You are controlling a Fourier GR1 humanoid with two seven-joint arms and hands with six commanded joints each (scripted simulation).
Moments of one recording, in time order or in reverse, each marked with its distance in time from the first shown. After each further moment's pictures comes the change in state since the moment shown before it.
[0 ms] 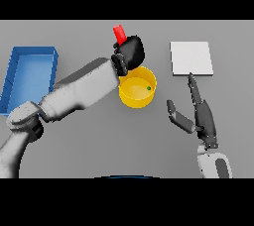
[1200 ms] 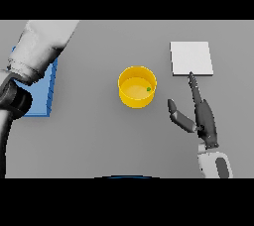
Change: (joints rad) left arm -0.381 0.130 0.316 0.379 0.264 0.026 -0.015; right arm -0.010 -0.010 -0.001 0.016 0.016 -0.012 -0.024
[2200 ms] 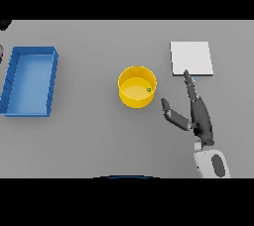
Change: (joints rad) left arm 0.638 0.305 0.593 -0.285 0.699 0.388 0.405; right arm -0.025 0.008 0.023 0.007 0.034 -0.013 0.028
